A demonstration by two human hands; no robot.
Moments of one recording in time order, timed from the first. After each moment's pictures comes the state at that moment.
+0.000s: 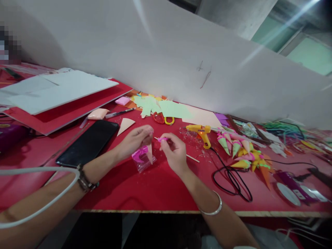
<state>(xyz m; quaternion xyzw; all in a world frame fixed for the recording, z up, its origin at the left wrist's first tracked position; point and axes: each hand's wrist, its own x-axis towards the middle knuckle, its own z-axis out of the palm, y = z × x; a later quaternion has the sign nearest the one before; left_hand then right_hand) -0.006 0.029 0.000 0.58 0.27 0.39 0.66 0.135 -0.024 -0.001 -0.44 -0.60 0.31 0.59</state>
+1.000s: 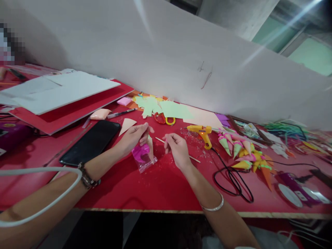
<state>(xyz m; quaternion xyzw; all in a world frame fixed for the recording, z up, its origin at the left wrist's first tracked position) -0.009 0.035 -0.001 0.57 0.31 0.42 0.63 0.148 -0.008 -0.017 -0.47 -0.48 0.47 0.57</state>
